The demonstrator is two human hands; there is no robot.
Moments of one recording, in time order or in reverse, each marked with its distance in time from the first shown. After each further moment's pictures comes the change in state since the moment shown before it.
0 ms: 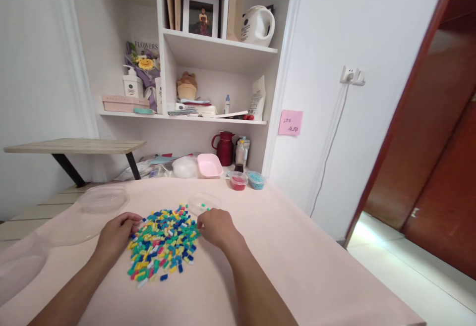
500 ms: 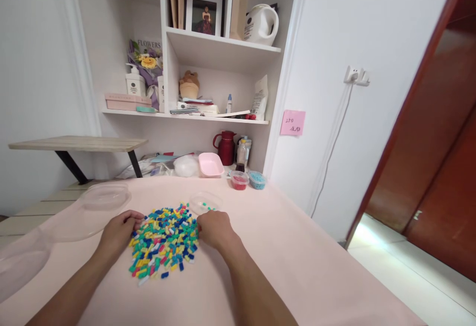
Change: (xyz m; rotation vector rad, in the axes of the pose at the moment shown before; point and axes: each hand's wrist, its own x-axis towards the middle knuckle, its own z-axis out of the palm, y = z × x) left_hand 0.006 -0.009 0.003 0.014 -0.034 0.028; right_hand 0.005 -0.004 0.007 -0.072 -0.069 -0.004
